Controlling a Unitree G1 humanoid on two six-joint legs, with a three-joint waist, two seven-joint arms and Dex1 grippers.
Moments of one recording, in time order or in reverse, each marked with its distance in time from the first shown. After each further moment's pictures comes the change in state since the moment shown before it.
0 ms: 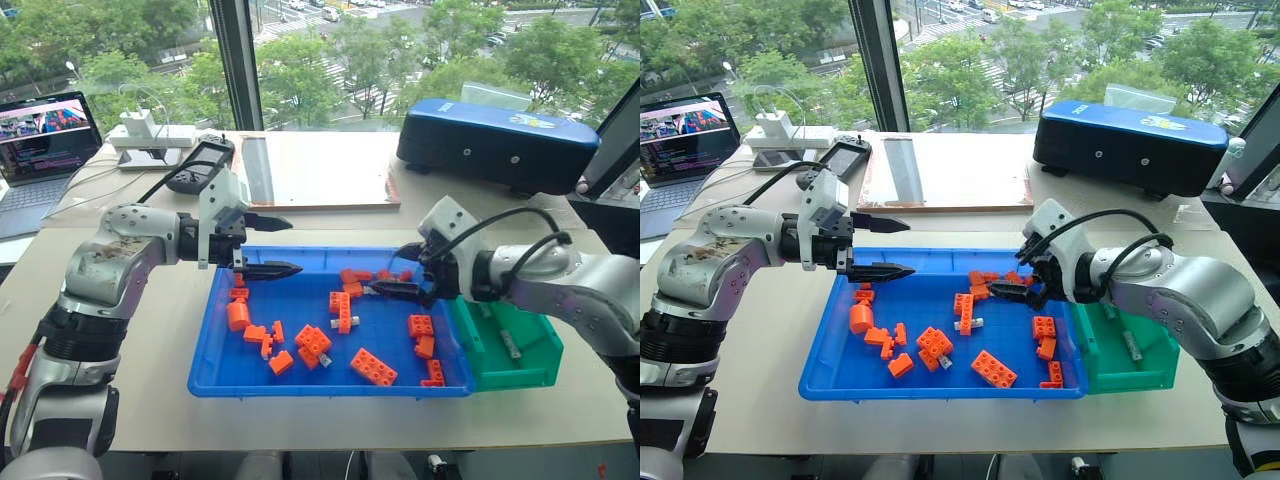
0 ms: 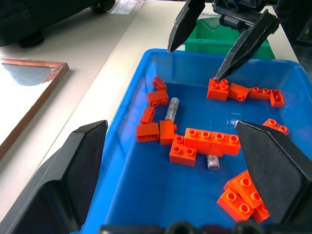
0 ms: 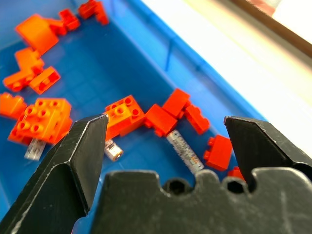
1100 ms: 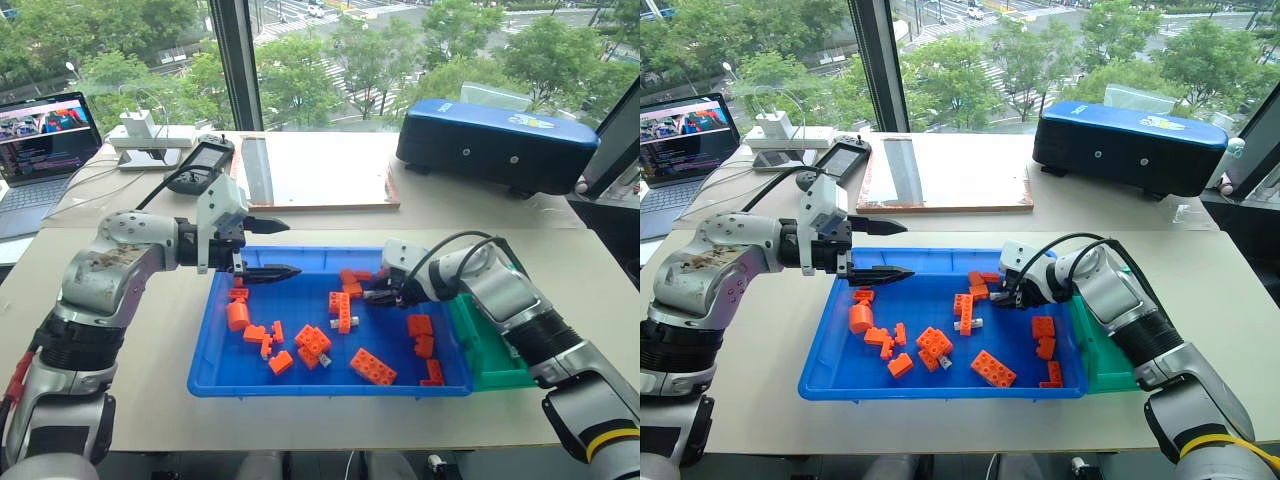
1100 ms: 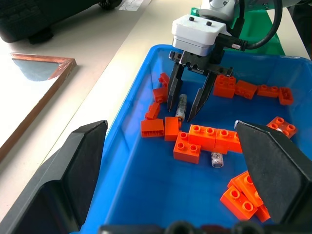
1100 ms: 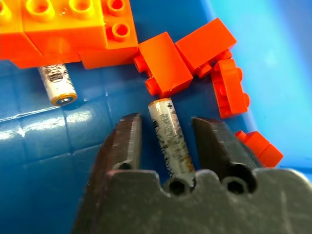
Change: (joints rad) left arm 0.040 0.012 0.014 -0.050 -0.001 0.009 0.047; right arm -0.097 0.302 0.182 0.590 -0.713 -0.456 0.548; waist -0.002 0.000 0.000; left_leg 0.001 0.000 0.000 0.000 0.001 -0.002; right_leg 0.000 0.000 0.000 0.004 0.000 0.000
